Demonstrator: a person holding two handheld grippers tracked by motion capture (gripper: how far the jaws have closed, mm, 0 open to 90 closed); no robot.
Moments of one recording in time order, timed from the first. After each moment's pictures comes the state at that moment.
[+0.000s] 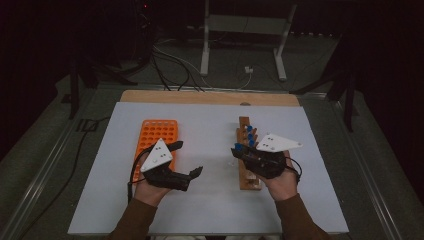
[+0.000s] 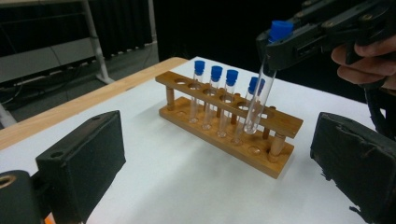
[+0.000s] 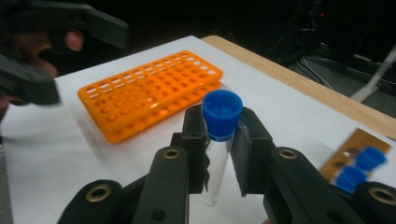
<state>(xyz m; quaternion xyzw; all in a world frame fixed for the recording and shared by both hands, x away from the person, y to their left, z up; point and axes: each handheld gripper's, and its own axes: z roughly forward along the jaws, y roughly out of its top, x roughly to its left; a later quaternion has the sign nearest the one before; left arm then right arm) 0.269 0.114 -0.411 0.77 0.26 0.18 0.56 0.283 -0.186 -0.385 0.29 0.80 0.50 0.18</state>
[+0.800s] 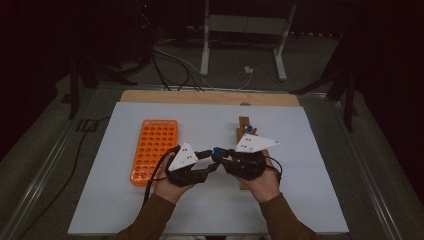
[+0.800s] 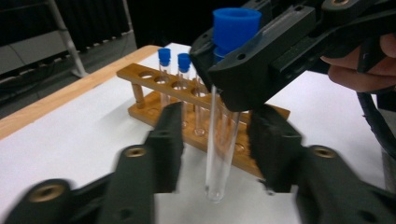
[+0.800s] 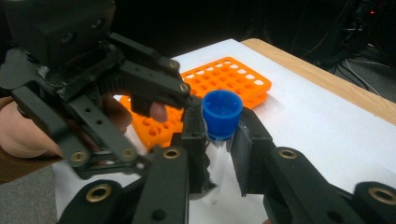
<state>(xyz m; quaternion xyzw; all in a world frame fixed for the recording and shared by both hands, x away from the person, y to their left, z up) 0.278 0.070 -0.423 0.80 0.22 0.16 0.54 0.282 -0.141 -0.385 0.25 0.81 0.51 0.13</state>
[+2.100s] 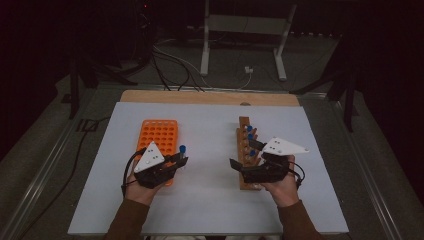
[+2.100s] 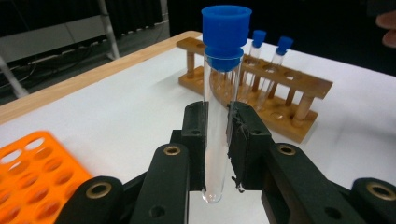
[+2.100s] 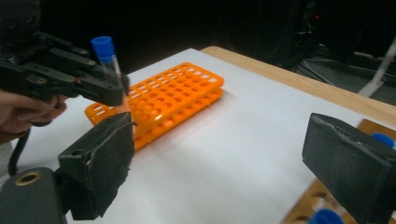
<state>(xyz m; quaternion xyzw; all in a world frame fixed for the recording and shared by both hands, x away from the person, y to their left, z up) 0.272 0.144 -0.431 0.79 0.28 0.18 0.52 0.275 -0.196 -0.393 0.33 0.76 0.53 0.17</state>
